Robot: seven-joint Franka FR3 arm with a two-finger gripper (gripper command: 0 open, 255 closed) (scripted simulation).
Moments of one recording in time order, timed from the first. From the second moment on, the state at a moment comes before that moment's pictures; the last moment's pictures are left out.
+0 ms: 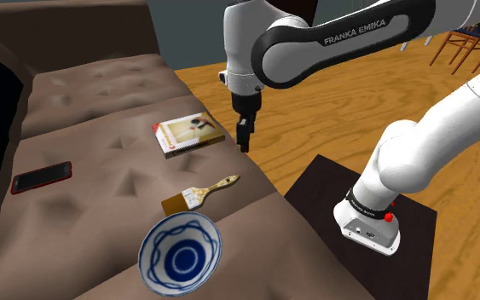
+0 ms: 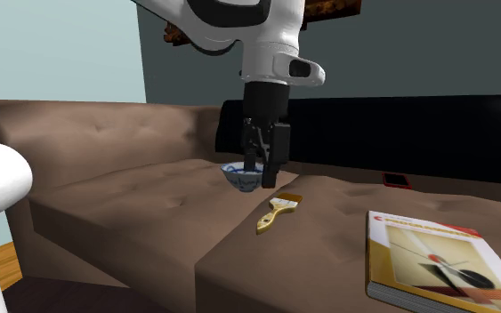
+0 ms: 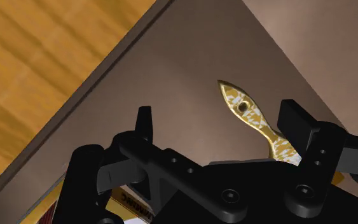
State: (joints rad) arm 0.15 -0.35 0.35 -2.32 0.13 1.88 -0.05
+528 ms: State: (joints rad) arm 0.20 -0.11 0.46 -2.22 0.06 2.05 0.03
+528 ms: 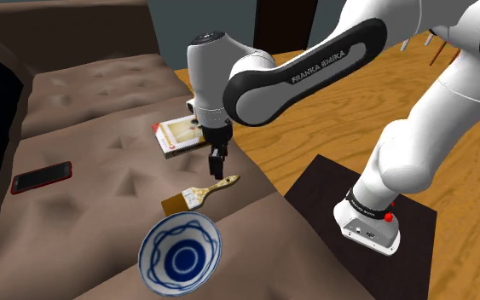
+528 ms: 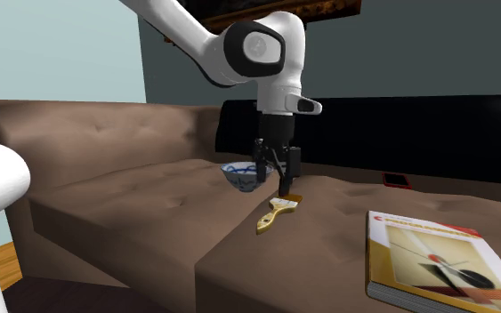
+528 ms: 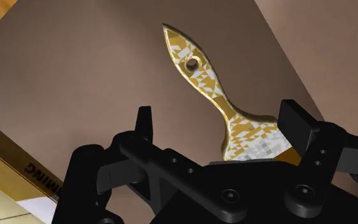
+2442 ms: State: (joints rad) arm 0.27 0.17 0.52 -2.13 -0.12 2.24 0.16
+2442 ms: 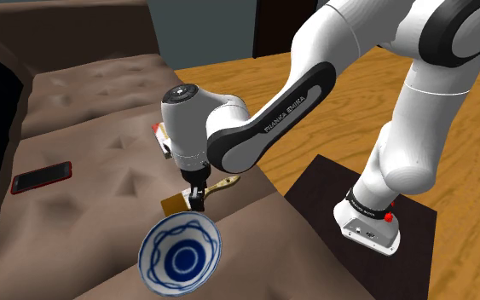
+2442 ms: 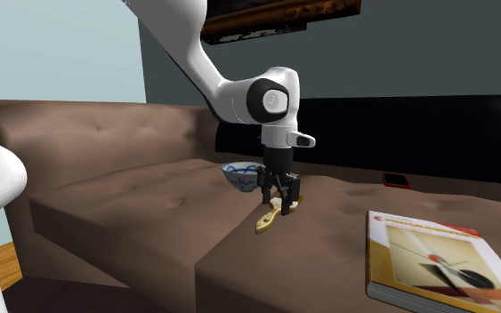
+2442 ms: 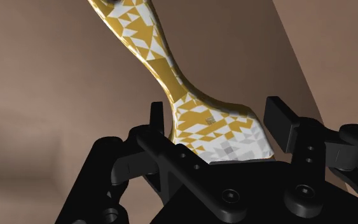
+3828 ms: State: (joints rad) arm 0.25 0.05 0.53 -2.02 -0.04 2.02 0.10
